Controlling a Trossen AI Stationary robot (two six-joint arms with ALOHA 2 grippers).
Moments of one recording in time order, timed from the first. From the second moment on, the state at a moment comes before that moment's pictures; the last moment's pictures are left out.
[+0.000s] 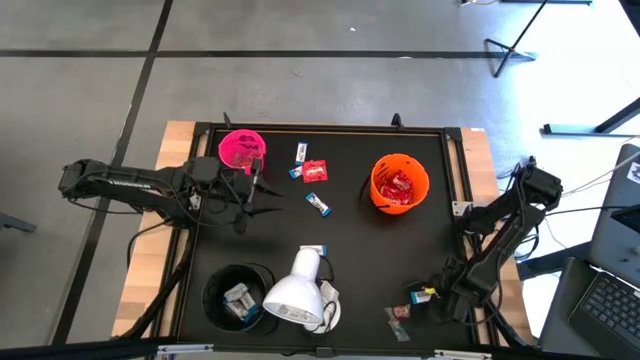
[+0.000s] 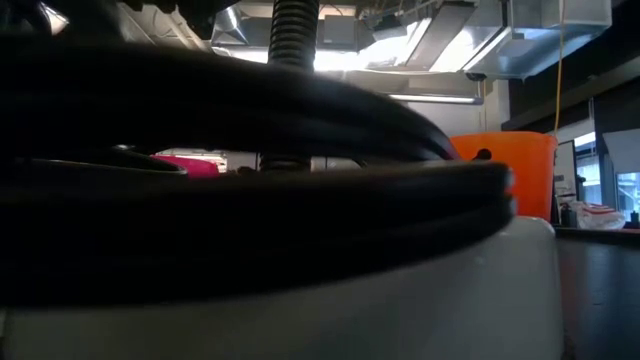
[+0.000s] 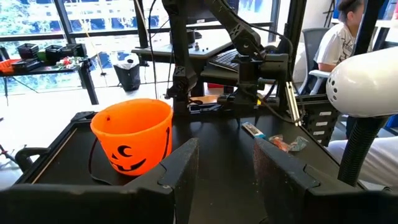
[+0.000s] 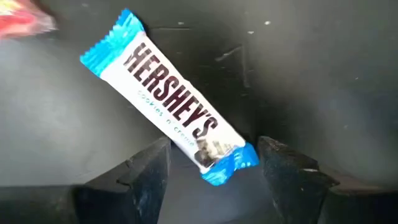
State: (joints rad) left arm 0.02 0.86 0.62 0.13 0.12 0.03; right arm 1.05 1.49 0.74 -0.71 -0.02 1.53
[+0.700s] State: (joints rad) left arm 0.02 0.86 0.62 0.12 0.14 0.01; right arm 1.05 1.49 0.70 -0.67 -0.02 1.62
